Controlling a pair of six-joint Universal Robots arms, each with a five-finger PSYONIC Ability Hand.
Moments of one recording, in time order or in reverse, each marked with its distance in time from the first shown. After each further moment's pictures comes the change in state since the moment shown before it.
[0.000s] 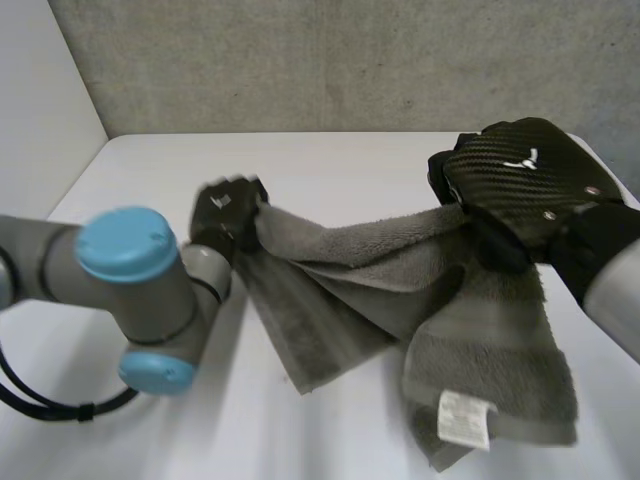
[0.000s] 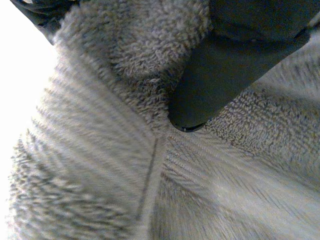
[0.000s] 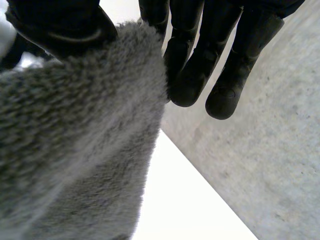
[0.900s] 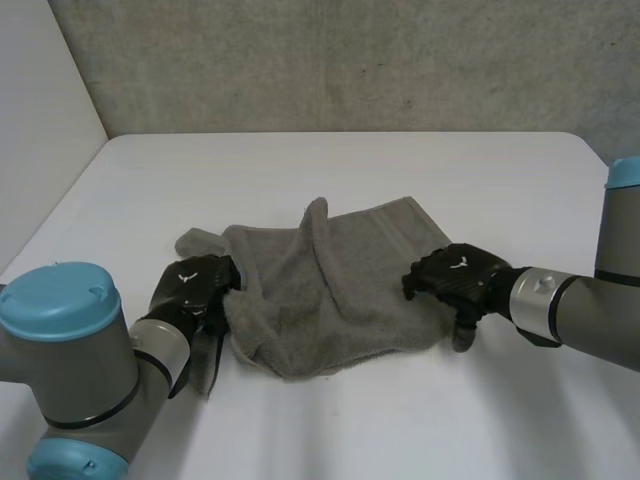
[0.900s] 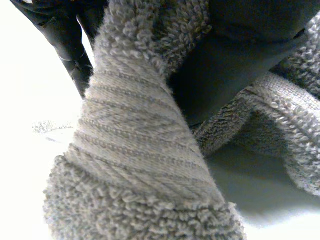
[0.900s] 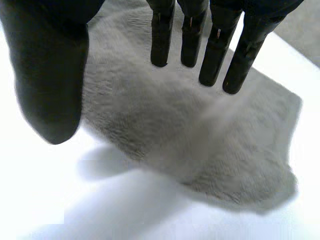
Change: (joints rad) left arm 0.063 0.229 -0.385 -0.115 0.050 0.007; right arm -0.232 0.668 -0.150 0.057 -0.323 -0.269; left_hand 0.011 0.009 0.010 0.009 0.010; right_hand -0.905 -0.886 -0.900 -0.899 -0.930
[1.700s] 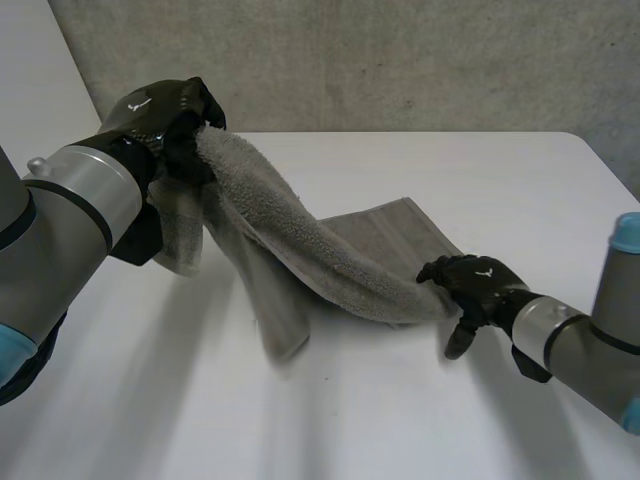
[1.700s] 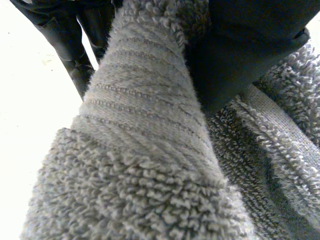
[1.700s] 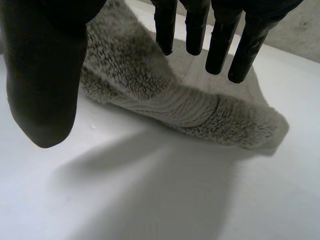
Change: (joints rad) left arm -0.023 0.206 0.528 -0.488 -0.005 -0.113; right arm 0.007 -0.064 0.254 -0.357 0.157 0.444; left_hand 0.000 0.000 0.000 0.001 0.000; right_hand -0.089 -0.111 -0.108 -0.117 -0.057
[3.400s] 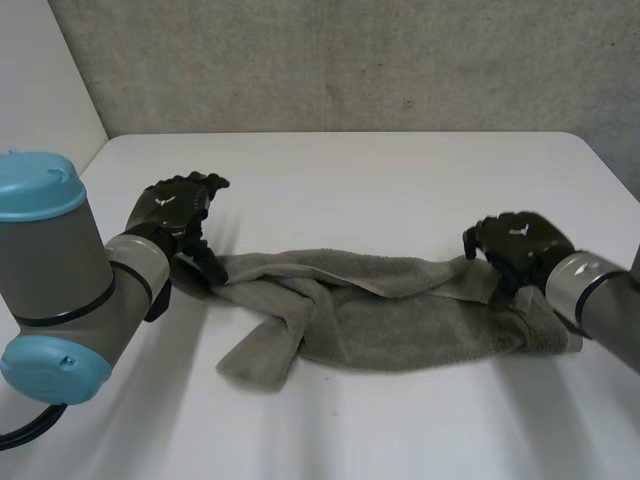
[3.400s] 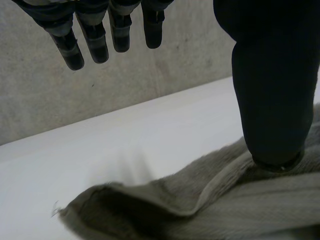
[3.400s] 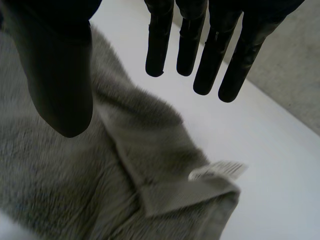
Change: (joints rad) left arm 0.079 -0.199 -0.221 0.253 0.004 0.166; right arm -0.045 -0.092 -0.096 0.118 0.094 -0.224; left_hand -0.995 -1.016 -1.015 -1.017 -0.996; right_hand 0.192 0.193 0.200 0.204 0.185
